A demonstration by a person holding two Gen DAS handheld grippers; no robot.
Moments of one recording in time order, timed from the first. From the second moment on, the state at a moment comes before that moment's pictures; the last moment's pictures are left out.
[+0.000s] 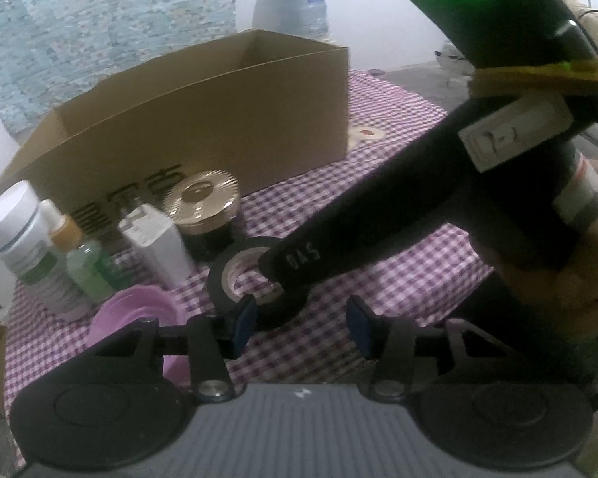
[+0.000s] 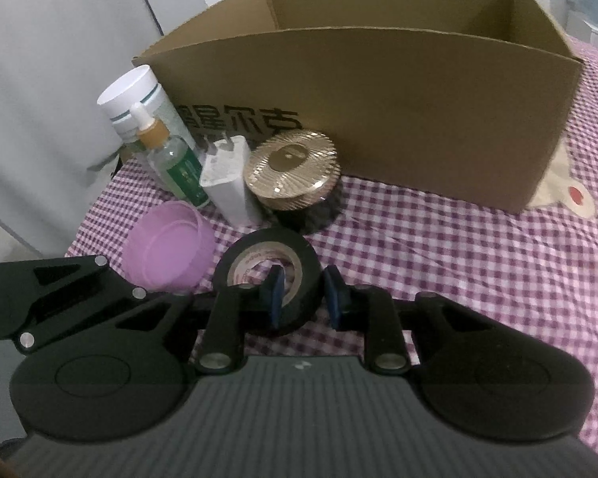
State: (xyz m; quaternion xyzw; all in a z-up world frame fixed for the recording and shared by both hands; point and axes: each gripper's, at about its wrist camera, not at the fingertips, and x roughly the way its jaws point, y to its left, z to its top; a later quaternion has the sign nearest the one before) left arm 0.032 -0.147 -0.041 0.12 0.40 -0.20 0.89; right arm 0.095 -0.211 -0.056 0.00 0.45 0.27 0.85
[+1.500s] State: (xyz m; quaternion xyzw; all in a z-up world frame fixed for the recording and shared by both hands) left arm 0.069 -0.142 0.023 0.10 0.33 -0.20 0.92; right arm 0.080 -0.260 0.023 0.04 0.39 0.24 0.89
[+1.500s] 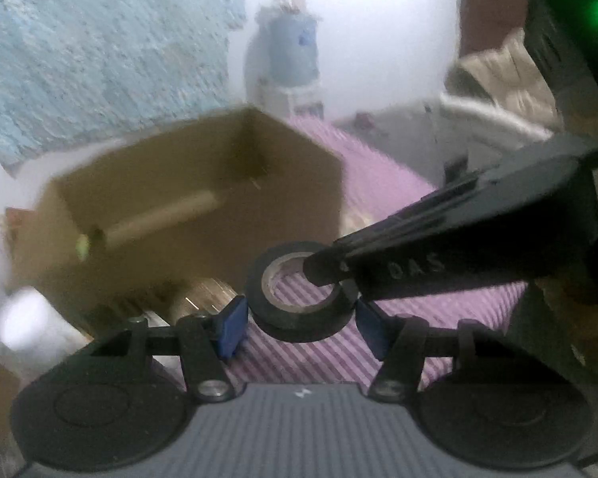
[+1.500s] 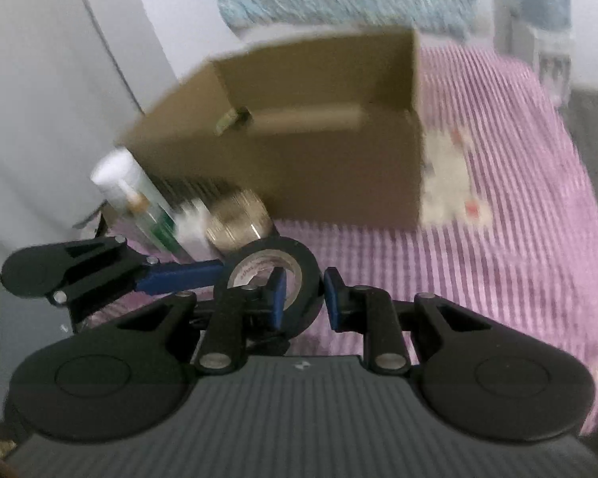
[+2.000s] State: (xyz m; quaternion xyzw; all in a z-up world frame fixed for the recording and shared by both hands) left arm 0.218 -0.054 0.063 0.08 0.42 -0.14 0.89; right arm 0.261 -0.183 0.067 0.06 0.46 0.32 0.83
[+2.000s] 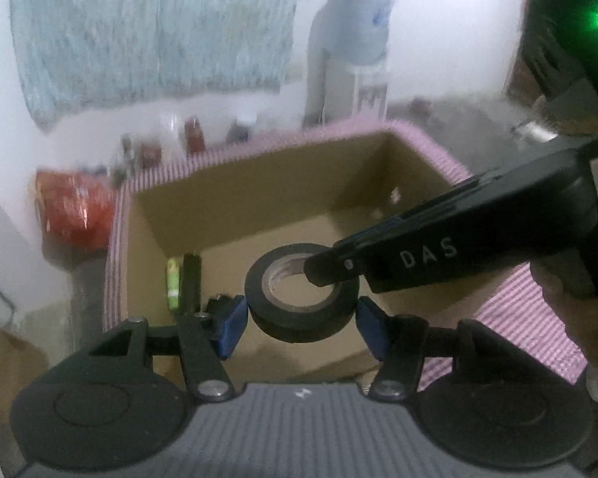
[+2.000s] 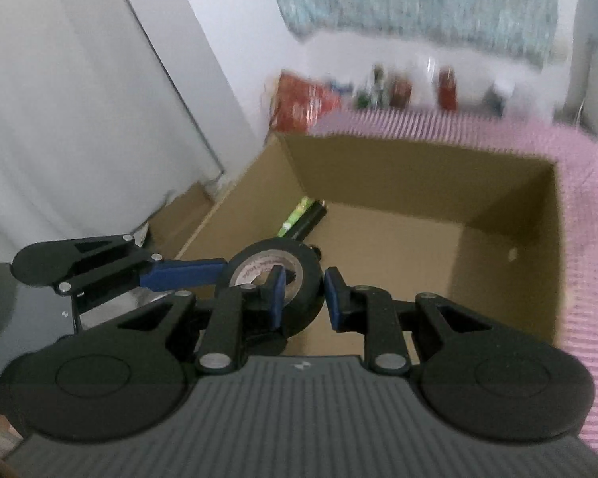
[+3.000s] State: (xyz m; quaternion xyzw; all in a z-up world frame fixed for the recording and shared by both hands) left arm 0.253 -0.028 0.039 0.06 0.50 -0.15 0.85; right arm 0.330 -0.173 0.006 0.18 0.57 0.31 0.74
